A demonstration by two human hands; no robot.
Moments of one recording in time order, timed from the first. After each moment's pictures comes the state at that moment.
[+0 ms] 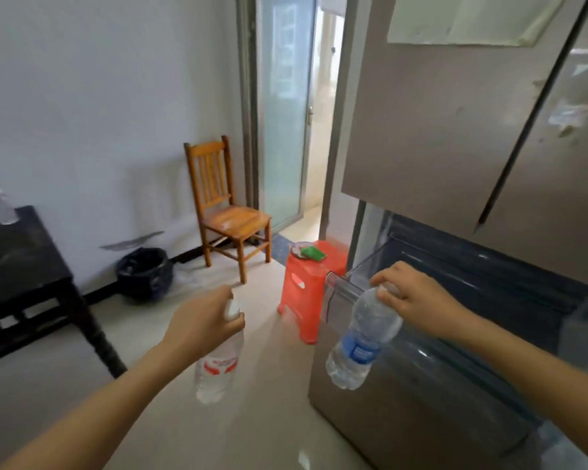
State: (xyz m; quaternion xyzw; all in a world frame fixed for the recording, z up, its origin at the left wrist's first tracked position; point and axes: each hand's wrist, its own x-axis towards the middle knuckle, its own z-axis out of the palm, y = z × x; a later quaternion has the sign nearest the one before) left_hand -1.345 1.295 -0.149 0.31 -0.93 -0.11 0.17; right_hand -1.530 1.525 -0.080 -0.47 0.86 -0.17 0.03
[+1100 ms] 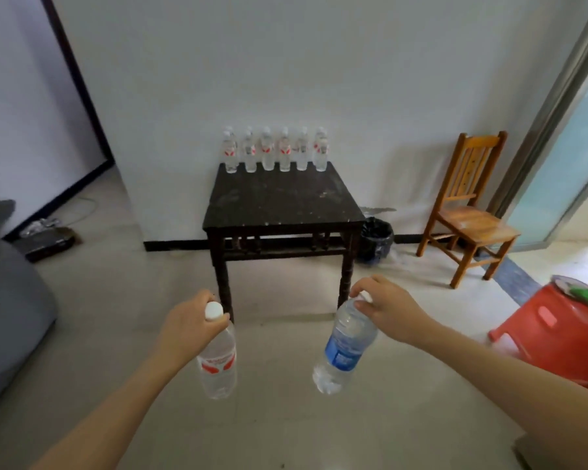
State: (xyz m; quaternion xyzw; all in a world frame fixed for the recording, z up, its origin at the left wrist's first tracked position) left_hand -0.736 1.231 -0.194 0.65 -0.69 -0.18 0.24; right_hand -1.035 1.259 -0.153 -0.73 0.66 -0.14 0.12
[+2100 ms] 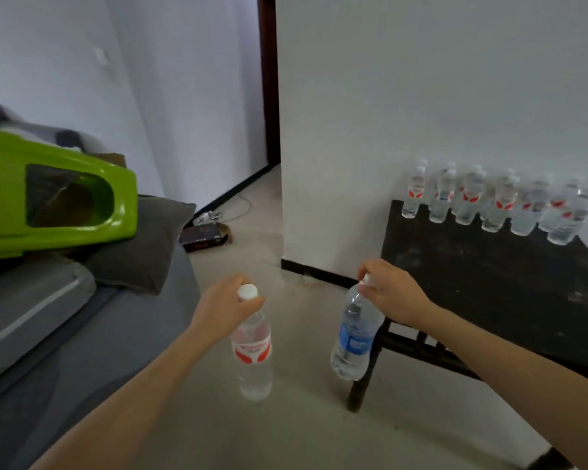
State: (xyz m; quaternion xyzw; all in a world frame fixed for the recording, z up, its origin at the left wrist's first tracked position) left_hand -0.415 0.916 -0.181 0.78 -0.54 -0.11 0.29; right_hand -0.664 0.812 -0.156 -0.88 0.44 -0.15 0.13
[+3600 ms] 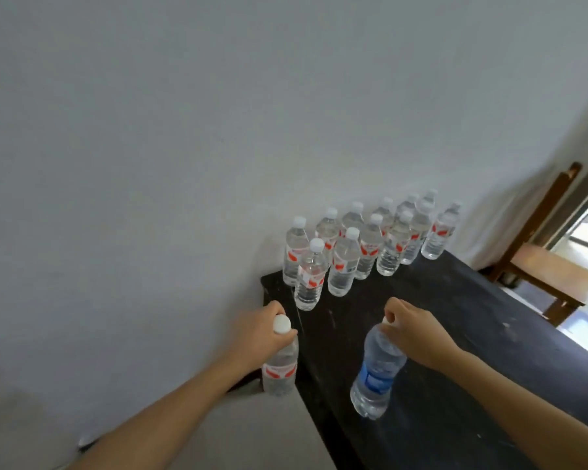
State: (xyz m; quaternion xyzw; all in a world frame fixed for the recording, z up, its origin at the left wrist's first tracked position) left_hand -0.453 0.132 -0.242 0.42 -0.84 -0.29 0.17; right_hand -0.671 0.264 -0.190 -0.53 0.84 -0.07 0.12
